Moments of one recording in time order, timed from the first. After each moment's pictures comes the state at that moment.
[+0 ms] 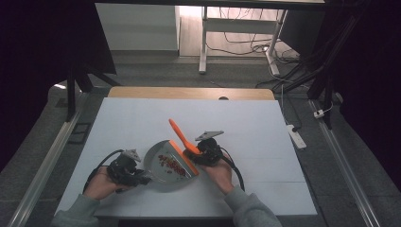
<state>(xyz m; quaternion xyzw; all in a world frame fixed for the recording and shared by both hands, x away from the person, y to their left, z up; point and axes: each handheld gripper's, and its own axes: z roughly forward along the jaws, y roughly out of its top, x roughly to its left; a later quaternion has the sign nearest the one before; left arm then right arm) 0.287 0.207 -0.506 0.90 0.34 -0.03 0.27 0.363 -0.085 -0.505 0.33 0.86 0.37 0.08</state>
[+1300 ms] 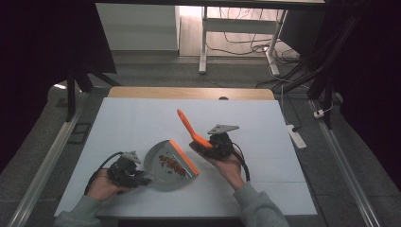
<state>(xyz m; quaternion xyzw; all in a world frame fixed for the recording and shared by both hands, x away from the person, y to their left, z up) 0.283 0.208 -0.516 0.89 0.35 -0.02 0.28 0.372 -0.120 -0.480 0.32 0.84 0.43 0.09</state>
